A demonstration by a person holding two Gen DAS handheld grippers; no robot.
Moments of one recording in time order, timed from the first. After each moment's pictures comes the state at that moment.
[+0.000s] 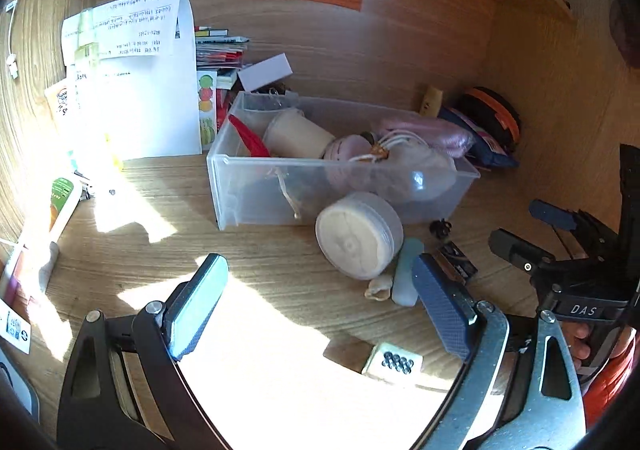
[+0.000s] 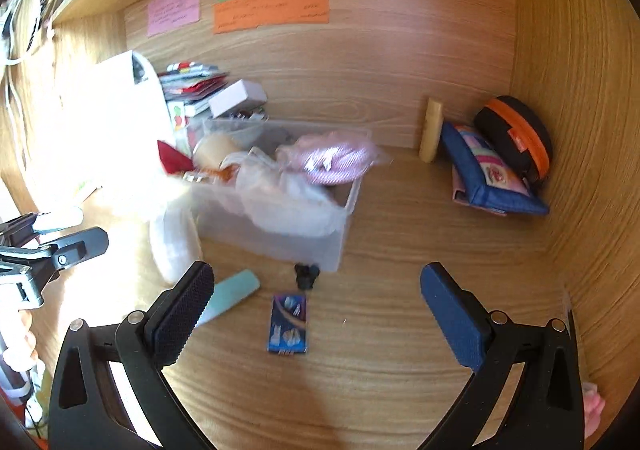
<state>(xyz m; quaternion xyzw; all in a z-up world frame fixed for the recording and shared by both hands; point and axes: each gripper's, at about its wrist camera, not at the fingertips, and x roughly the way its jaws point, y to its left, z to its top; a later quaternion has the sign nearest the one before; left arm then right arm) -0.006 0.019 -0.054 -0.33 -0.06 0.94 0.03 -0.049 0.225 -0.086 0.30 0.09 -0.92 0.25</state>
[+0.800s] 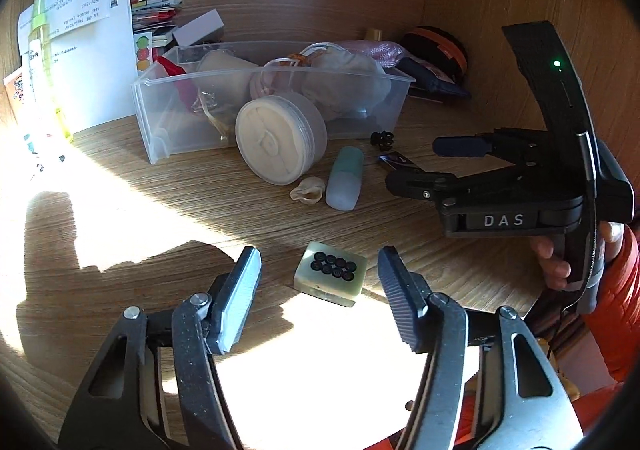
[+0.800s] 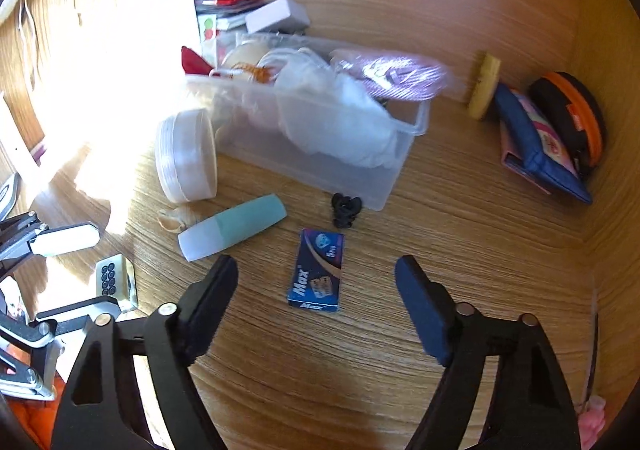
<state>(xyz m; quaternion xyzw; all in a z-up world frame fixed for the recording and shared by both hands) 0.027 0.063 -0.100 -0.36 -0.02 0.93 0.11 -0.060 0.199 -0.130 0.38 0.17 -0.86 0.29</state>
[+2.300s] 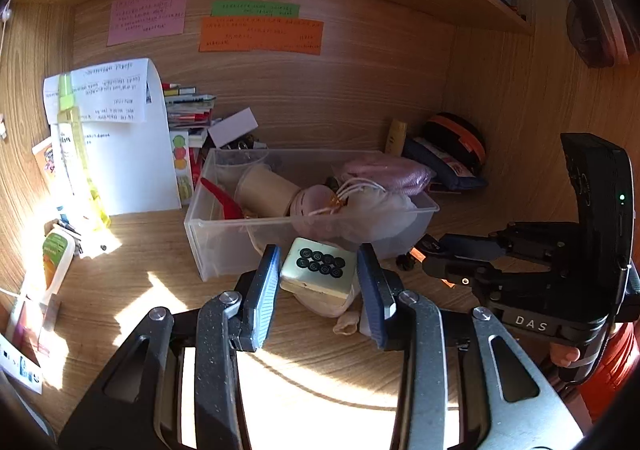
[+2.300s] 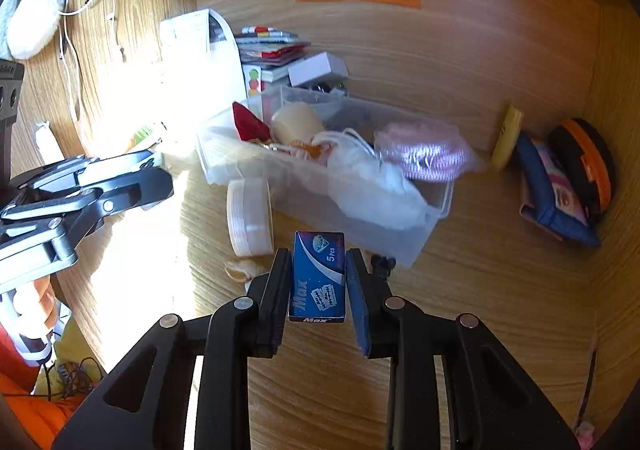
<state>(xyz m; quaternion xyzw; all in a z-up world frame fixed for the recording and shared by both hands) 0.002 0.034 -0.017 -0.26 -0.03 0.96 0.07 -0.036 0.191 -0.079 0.31 0.13 -0.88 0.34</state>
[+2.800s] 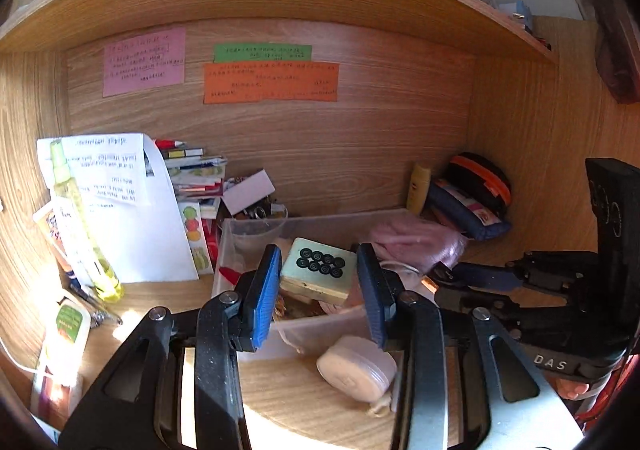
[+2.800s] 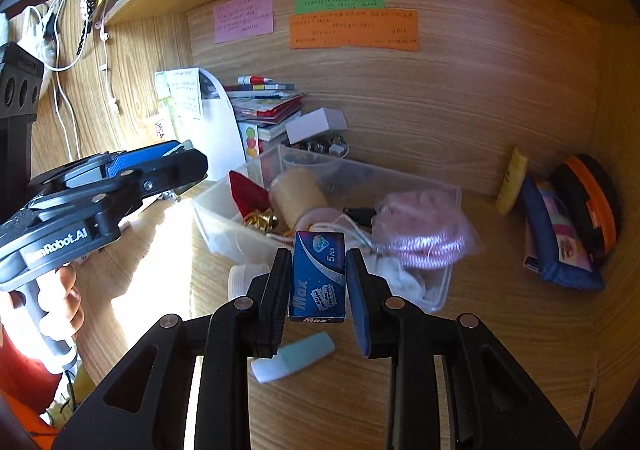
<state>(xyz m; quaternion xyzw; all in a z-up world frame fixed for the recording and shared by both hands) -0.053 0.019 0.017 -0.22 -0.01 0.97 0.05 -0.071 0.174 -0.043 0.28 0.09 -0.89 0.35</state>
